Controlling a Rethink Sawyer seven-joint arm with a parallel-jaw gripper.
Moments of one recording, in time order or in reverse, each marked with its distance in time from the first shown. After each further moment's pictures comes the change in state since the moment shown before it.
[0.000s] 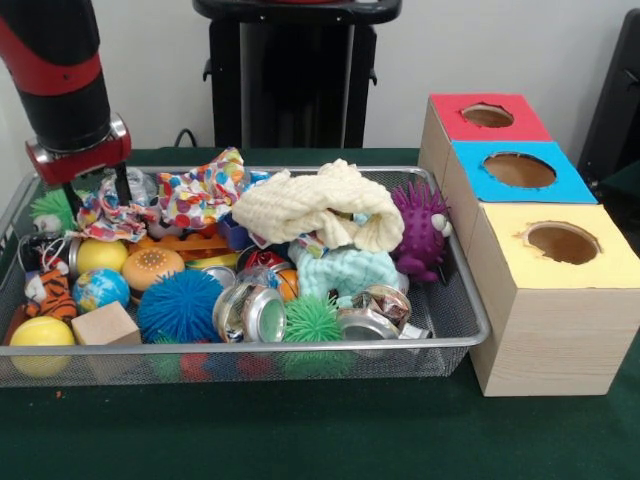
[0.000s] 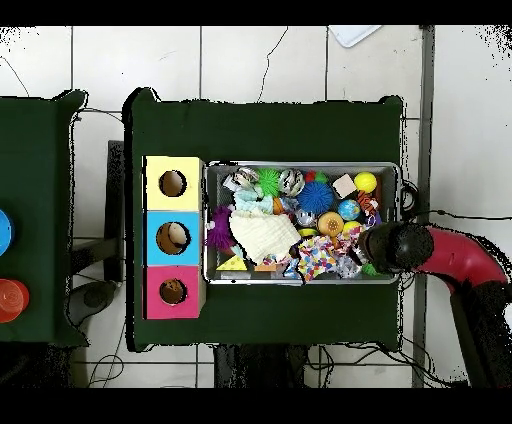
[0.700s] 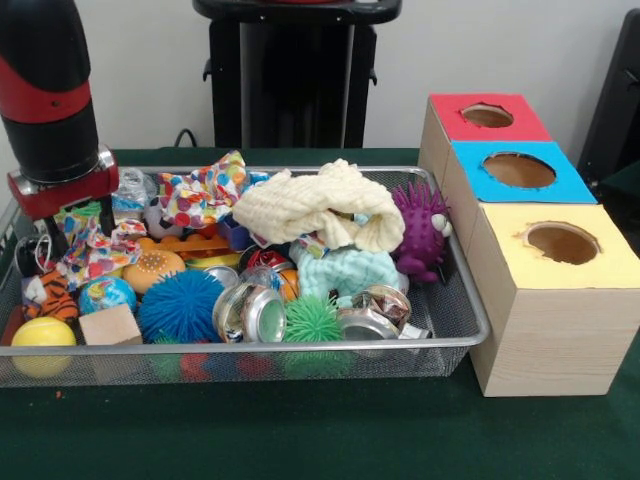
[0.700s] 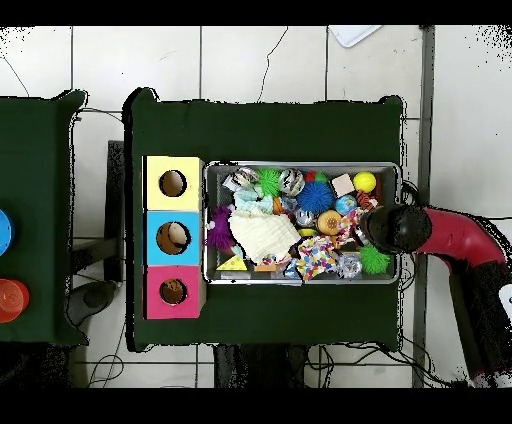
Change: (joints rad) arm 0.001 0.049 0.070 -0.108 -0.071 0.010 -0.014
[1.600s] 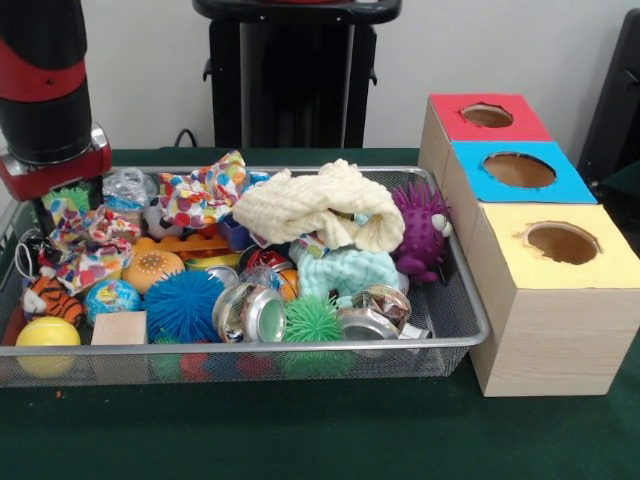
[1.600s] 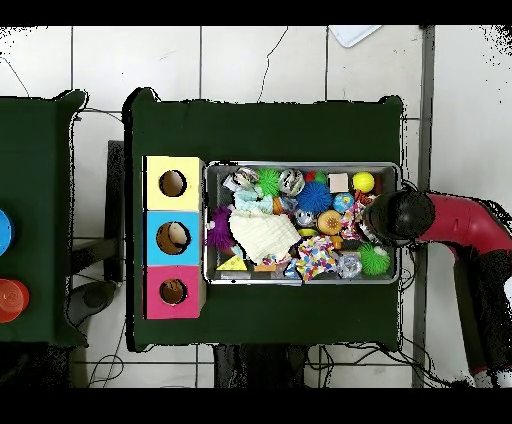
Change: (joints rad) arm 0.039 -0.055 0.012 -0.037 -0.019 0.137 0.000
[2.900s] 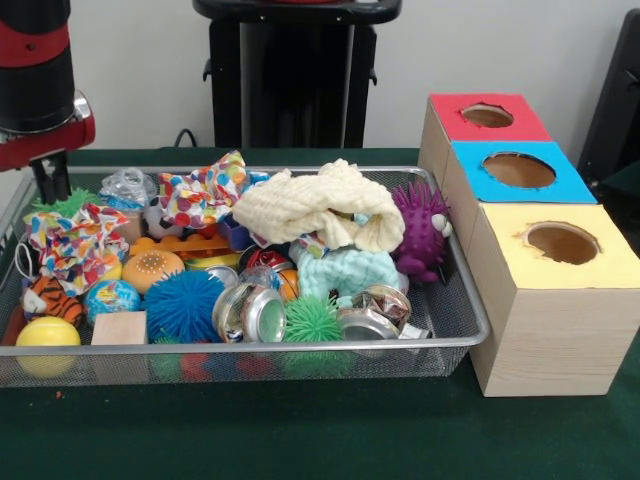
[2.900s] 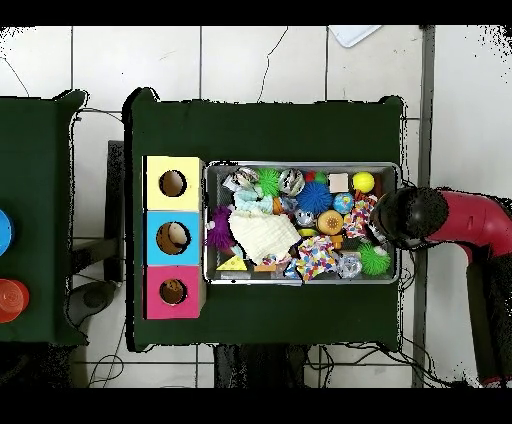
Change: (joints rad) arm -0.001 -0.055 -0.001 0.002 0.013 0.062 0.000
